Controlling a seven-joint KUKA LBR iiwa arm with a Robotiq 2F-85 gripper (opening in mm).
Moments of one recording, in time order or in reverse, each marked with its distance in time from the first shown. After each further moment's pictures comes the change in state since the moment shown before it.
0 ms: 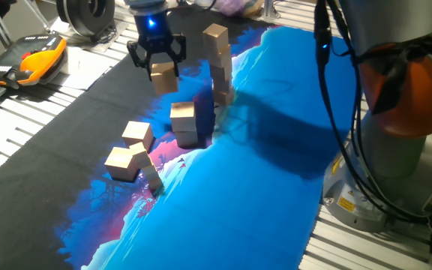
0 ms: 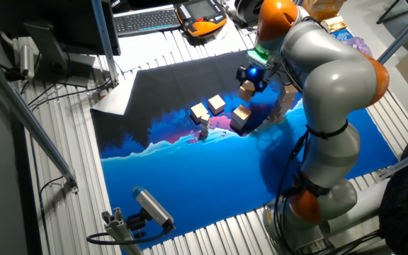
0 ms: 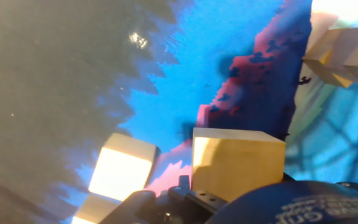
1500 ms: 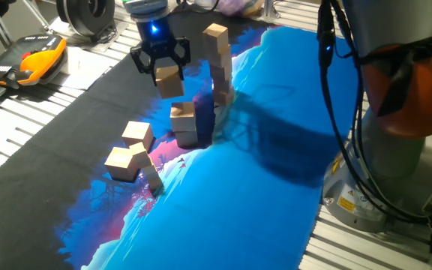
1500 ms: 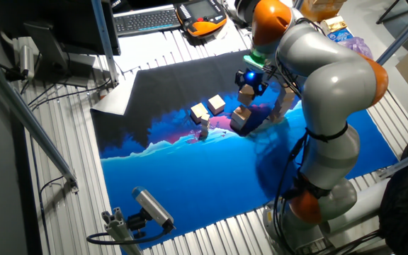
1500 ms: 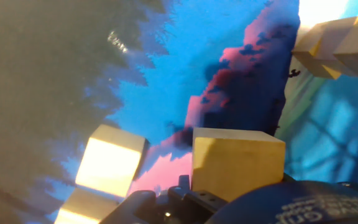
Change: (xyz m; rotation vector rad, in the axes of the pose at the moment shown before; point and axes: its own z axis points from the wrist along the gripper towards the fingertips) arm 0.031 -0.011 0.001 0.035 -0.009 0.001
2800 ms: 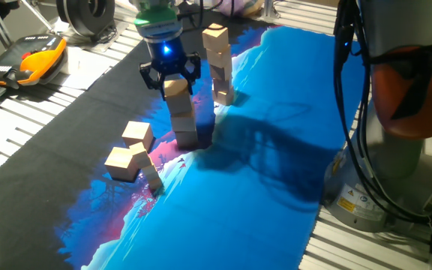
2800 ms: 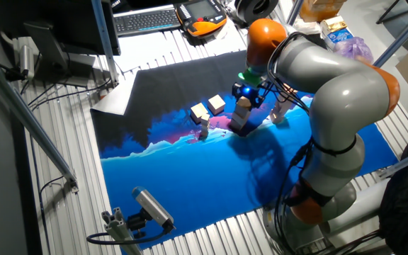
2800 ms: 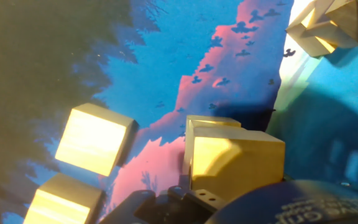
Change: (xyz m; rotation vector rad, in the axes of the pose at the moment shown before) arm 0.023 -0.008 0.032 -0.015 -0.100 -0.009
